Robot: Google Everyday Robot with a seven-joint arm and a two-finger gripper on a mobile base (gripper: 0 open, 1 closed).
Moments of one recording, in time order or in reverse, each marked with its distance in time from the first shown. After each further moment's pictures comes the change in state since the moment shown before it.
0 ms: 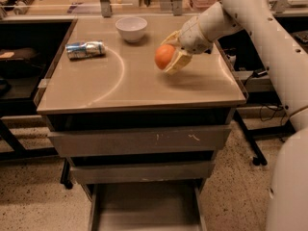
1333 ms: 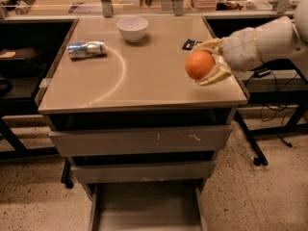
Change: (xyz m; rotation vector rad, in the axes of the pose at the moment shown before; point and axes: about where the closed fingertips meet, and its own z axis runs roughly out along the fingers) arm 0.005 0.086 -0.102 0.159 -0.083 -0.156
